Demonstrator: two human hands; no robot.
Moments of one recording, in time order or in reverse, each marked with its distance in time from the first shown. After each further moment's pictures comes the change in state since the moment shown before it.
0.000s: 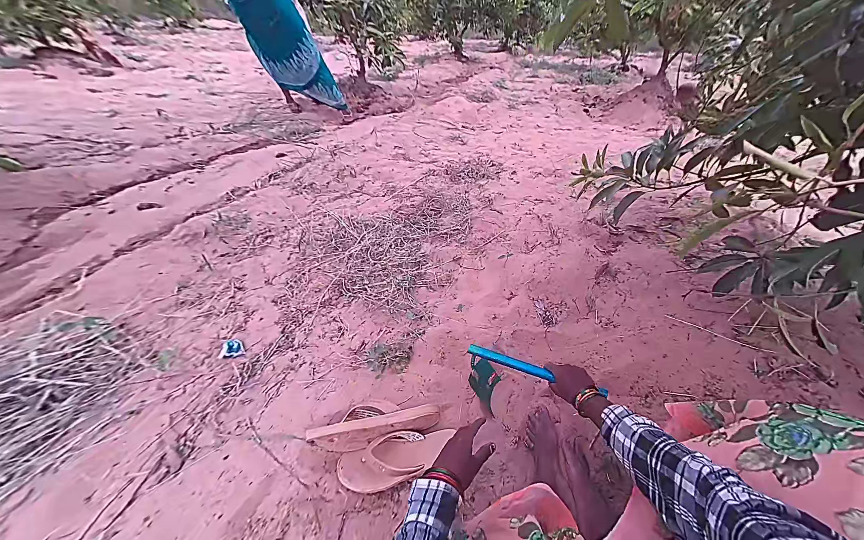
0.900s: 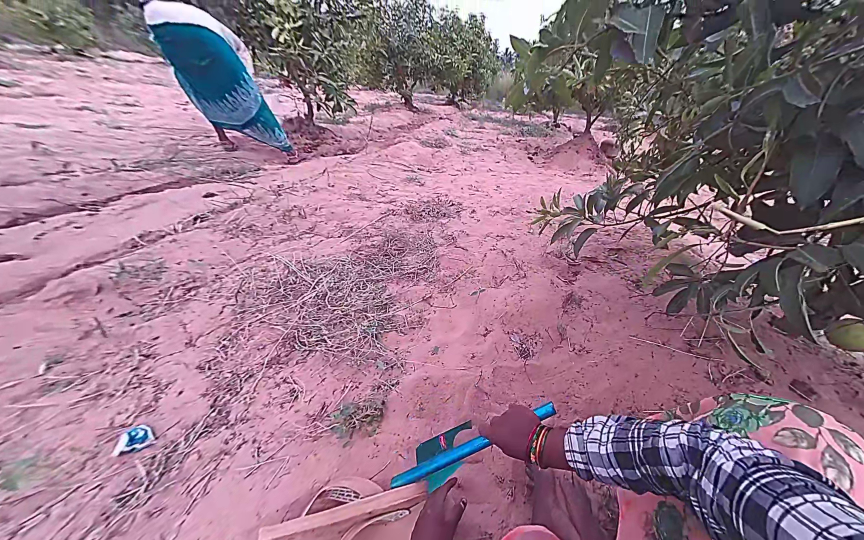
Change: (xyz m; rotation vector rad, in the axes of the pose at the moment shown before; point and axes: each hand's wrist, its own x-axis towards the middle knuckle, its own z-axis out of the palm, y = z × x) left_hand 0.047 -0.085 0.011 -0.150 0.119 0.049; right_hand -0.040 -0.137 -0.040 -0.392 -0.105 -0.348
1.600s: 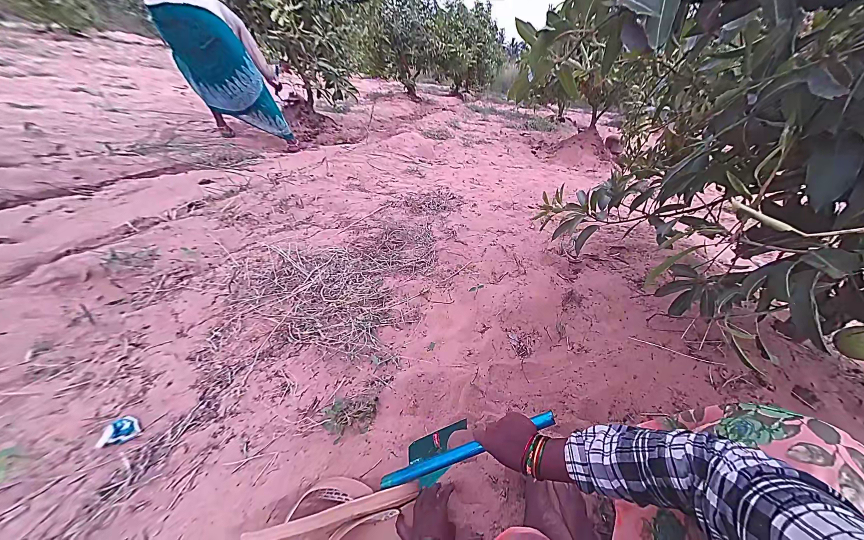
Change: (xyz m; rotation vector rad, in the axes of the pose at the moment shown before) left_hand 0.018 0.001 0.029 0.393 0.014 -0.176; right_hand -0.008 -0.009 0.001 0.014 -0.020 0.026
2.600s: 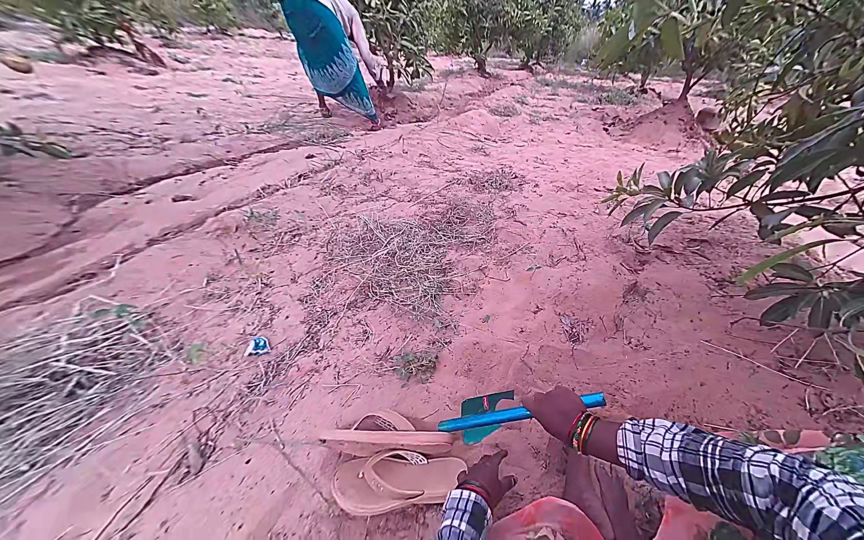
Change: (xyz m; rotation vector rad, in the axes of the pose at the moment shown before) left_hand -0.013 0.008 -0.026 -0.125 -0.285 0.035; right_hand 0.007 -0.003 -0.006 -0.041 -0.006 0.015
